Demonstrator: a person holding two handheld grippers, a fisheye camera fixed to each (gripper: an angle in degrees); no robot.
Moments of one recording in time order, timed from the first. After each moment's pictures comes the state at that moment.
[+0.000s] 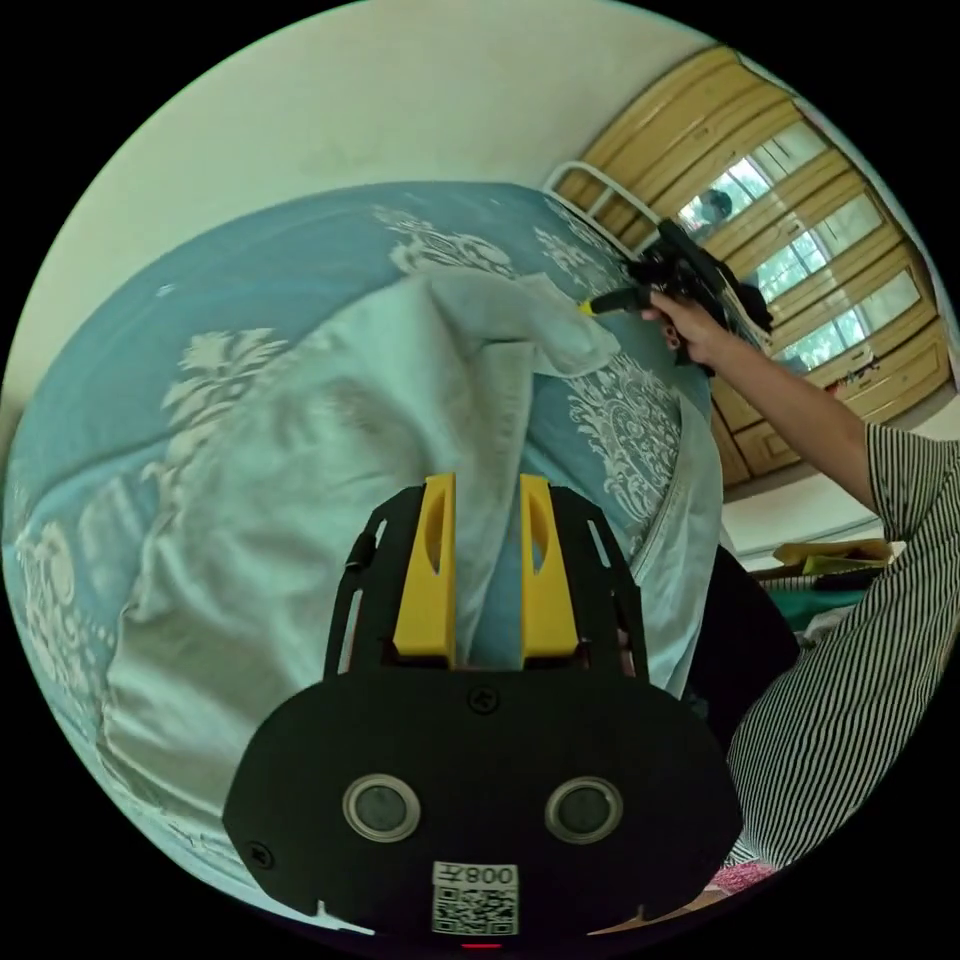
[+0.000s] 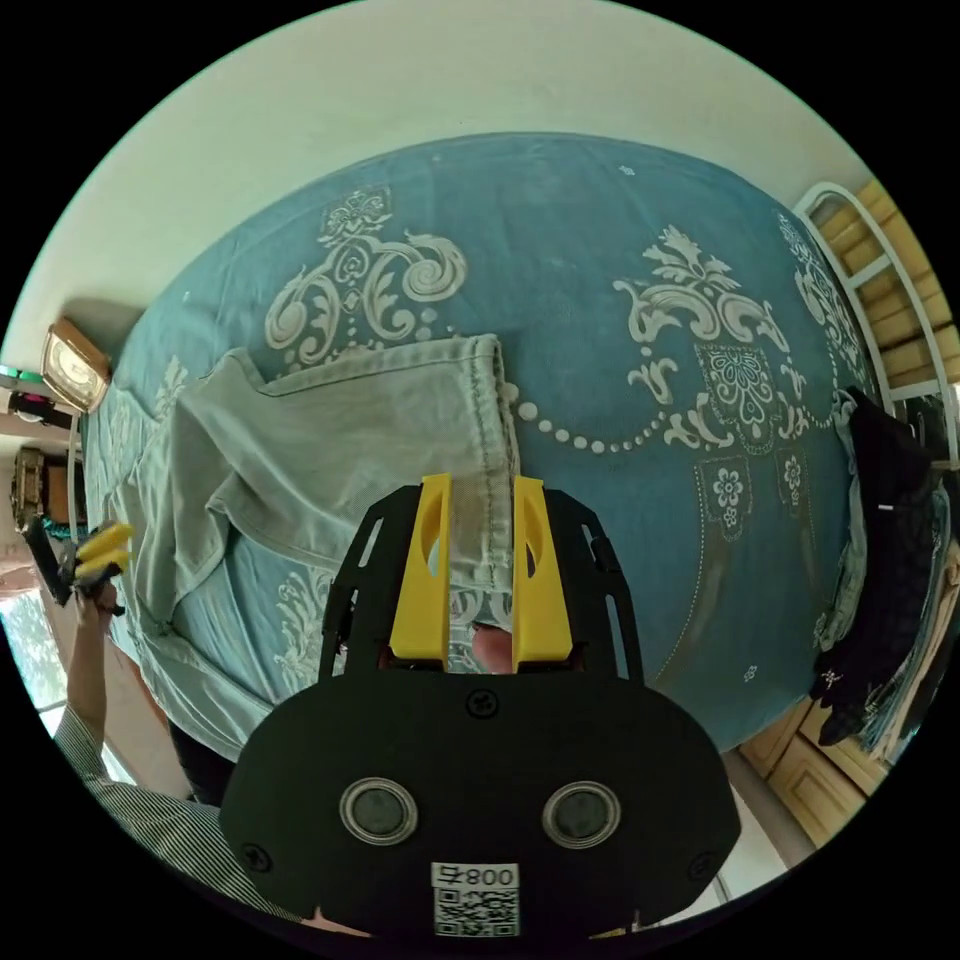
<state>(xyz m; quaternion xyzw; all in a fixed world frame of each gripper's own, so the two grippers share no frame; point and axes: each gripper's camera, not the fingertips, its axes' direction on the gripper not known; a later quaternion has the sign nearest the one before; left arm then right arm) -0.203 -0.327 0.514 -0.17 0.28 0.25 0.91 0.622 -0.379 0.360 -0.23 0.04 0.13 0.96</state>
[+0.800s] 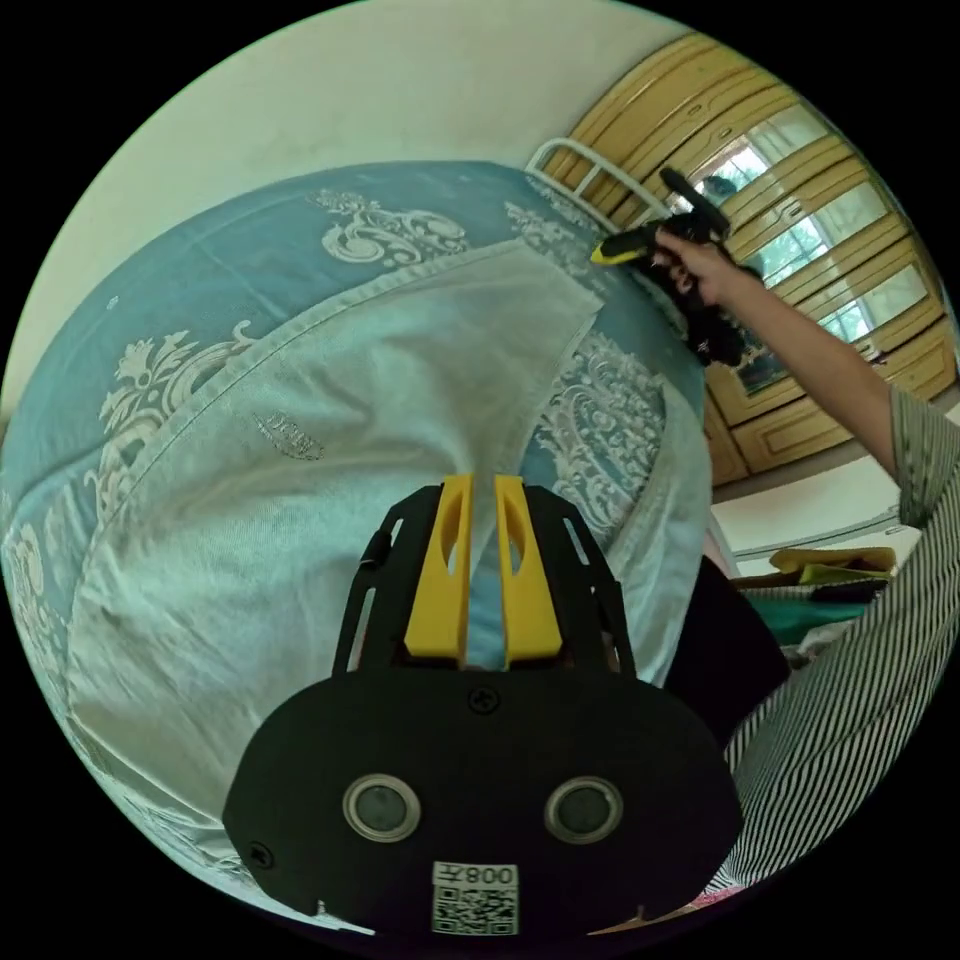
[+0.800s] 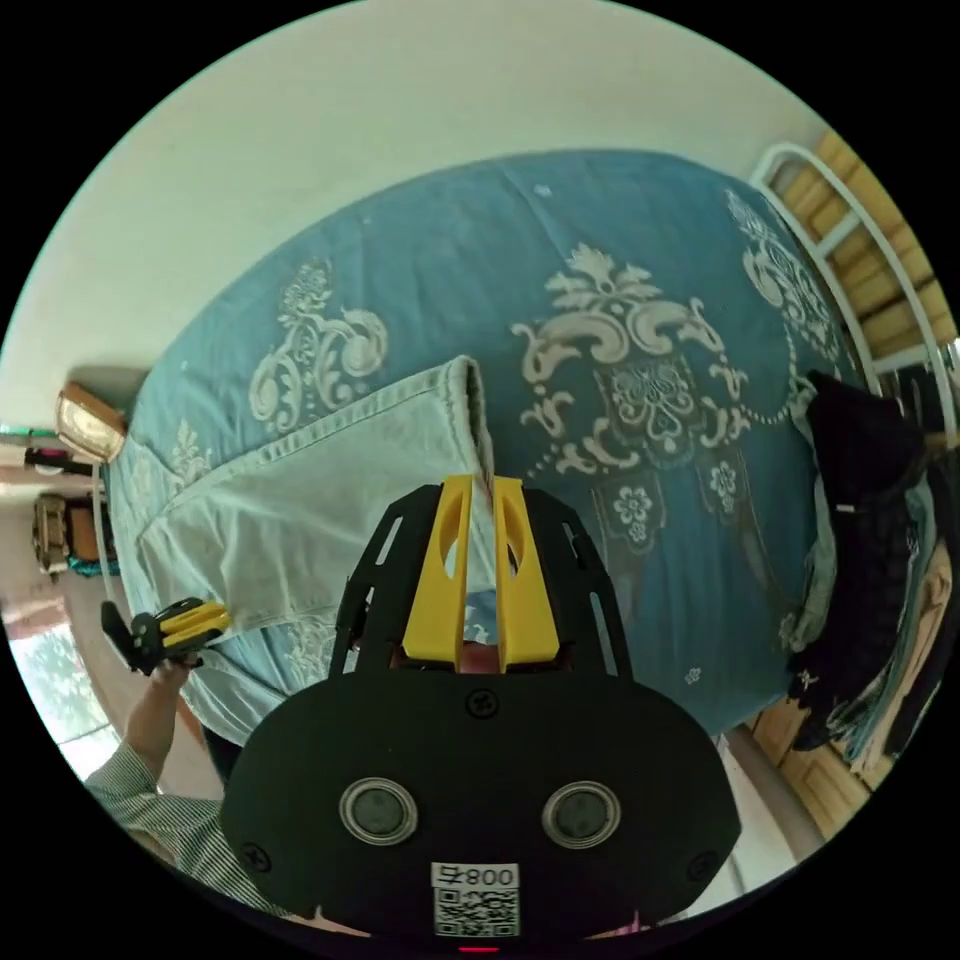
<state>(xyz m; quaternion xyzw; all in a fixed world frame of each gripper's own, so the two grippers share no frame) -0.106 -0.282 0.500 -0.17 0.33 0.22 0.90 0.844 -0.298 0.276 -0.24 0.05 0.18 0.95</state>
